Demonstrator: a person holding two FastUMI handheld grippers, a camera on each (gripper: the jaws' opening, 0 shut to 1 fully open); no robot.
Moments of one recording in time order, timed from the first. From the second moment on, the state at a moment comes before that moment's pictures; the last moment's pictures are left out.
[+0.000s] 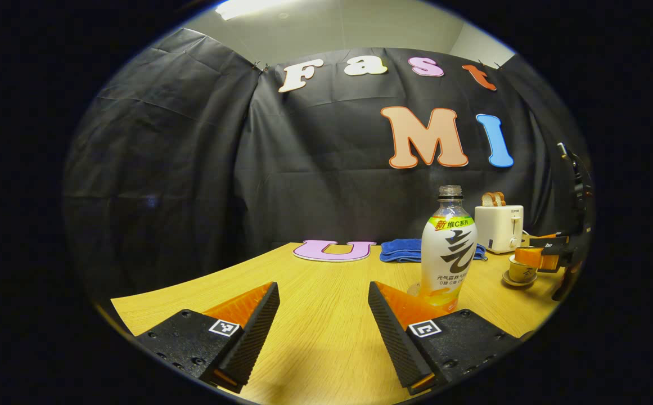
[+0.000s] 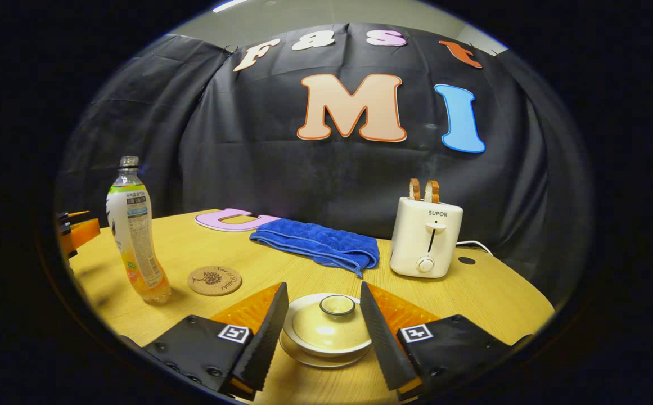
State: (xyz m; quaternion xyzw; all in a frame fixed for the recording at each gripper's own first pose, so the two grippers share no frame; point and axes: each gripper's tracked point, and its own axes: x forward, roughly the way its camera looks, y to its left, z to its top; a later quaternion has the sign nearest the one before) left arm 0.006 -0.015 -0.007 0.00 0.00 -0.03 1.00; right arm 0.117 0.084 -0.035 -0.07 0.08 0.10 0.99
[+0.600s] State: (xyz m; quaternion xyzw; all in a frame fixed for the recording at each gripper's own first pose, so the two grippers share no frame) left arm 0.006 -0.017 -0.007 0.00 0.00 -0.03 1.00; right arm 0.122 0.079 -0.032 -0.08 0.08 0.08 0.99
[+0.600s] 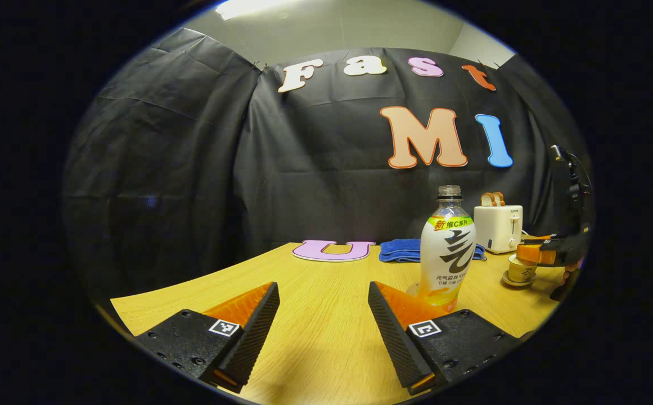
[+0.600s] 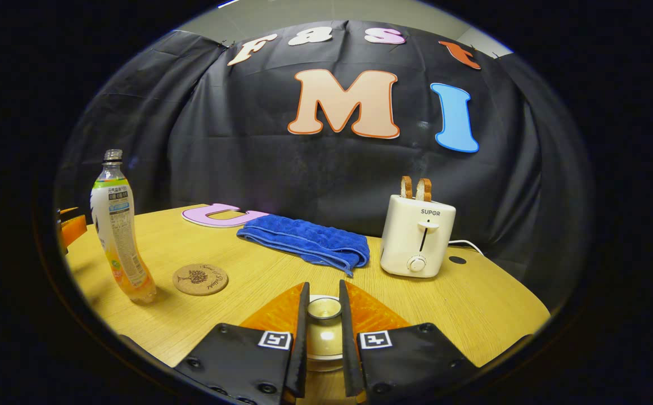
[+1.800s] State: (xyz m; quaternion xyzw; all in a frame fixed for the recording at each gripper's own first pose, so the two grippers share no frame) left arm -0.011 -0.116 -0.009 -0.01 0.01 -0.27 0.96; right arm 0.042 0.011 -0.003 0.00 0.00 0.05 1.00
